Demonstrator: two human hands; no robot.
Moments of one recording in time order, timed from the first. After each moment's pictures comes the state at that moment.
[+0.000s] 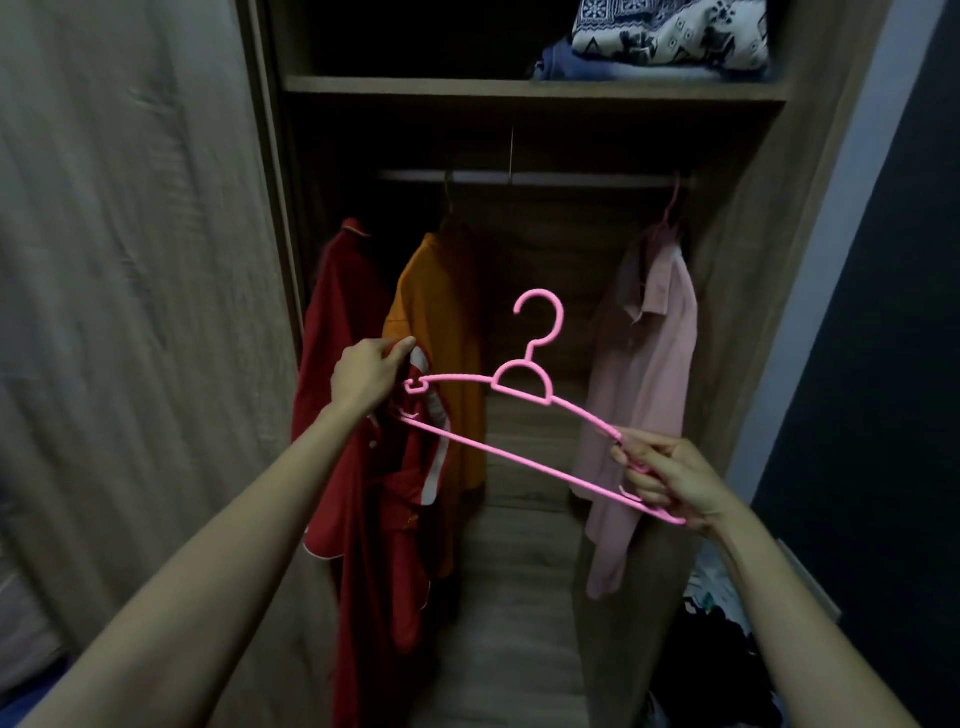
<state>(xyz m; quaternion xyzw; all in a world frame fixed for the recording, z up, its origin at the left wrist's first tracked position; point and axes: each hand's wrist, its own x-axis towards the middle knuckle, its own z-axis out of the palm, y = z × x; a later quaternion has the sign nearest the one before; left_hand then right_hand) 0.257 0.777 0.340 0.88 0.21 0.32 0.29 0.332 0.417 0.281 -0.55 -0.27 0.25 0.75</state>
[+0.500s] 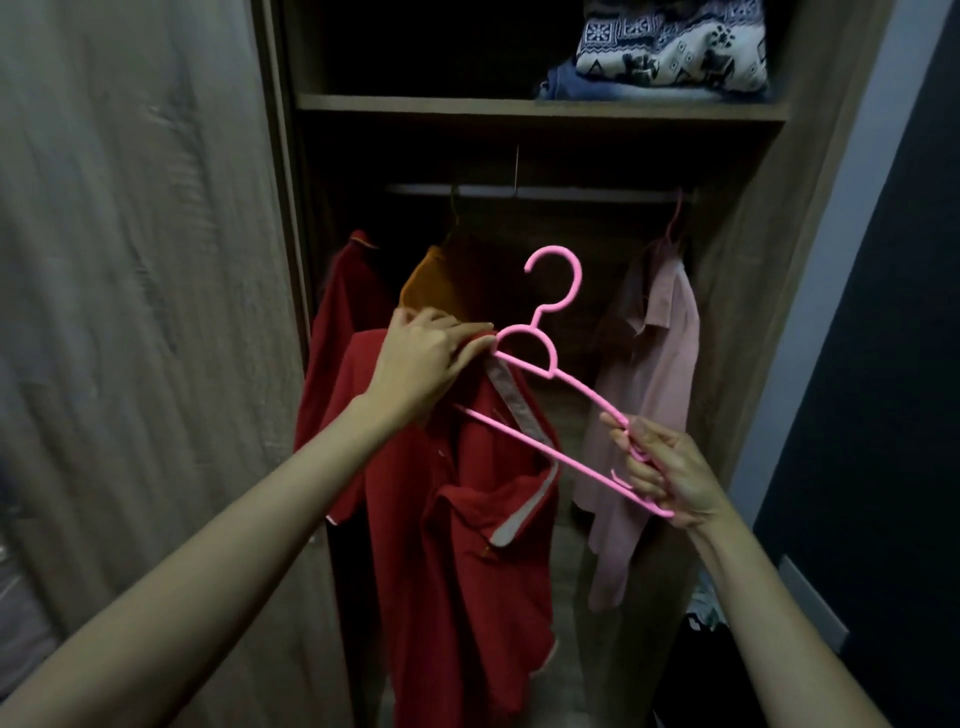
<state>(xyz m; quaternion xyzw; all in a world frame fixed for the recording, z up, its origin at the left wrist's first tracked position) 0.245 0.718 0.379 0.89 -0.03 0.45 -0.02 0.320 0.431 0.300 -0.46 -0.31 0.23 0.80</state>
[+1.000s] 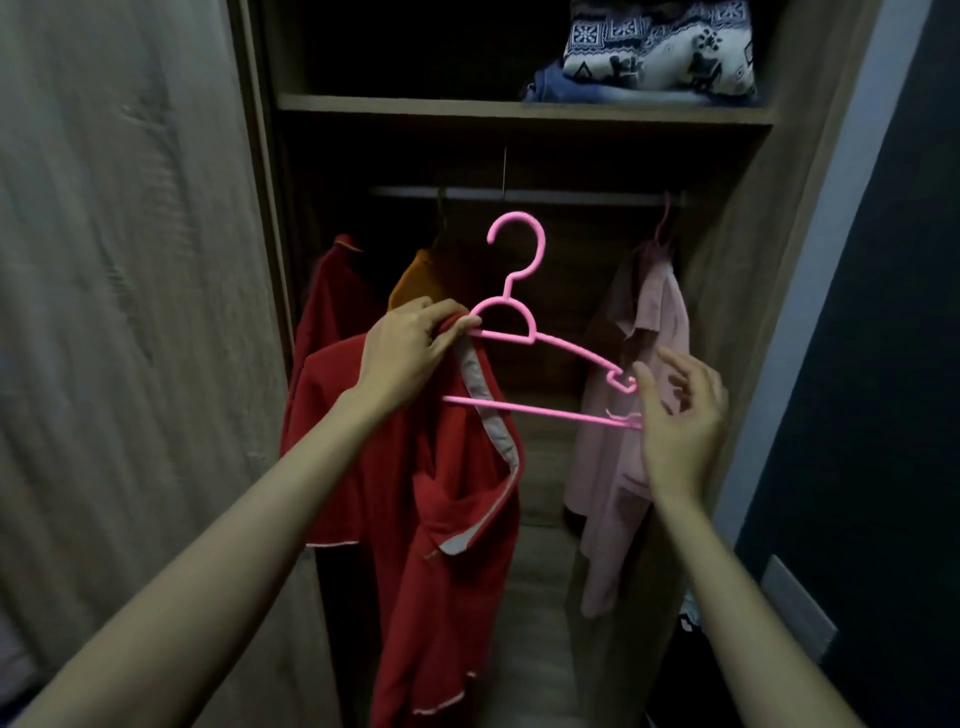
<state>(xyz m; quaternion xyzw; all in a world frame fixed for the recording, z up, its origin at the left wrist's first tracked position) 0.252 0.720 0.393 0.87 -0.02 0.48 0.13 0.318 0.459 0.329 -0.66 -0.18 -0.41 0.61</state>
